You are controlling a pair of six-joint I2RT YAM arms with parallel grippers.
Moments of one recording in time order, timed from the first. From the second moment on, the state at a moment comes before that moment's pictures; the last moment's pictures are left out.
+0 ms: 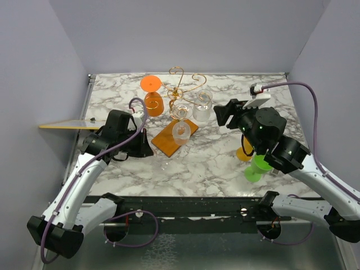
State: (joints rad) left arm -0.37 0.98 1.02 -0.95 0.36 -0.27; right arm 0.87 0.98 1.16 -0.29 0.51 0.34
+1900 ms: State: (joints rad) left arm -0.64 1.39 1.53 0.40 0.48 -0.80; right arm 0.87 0.65 0.88 0.42 0.36 0.49
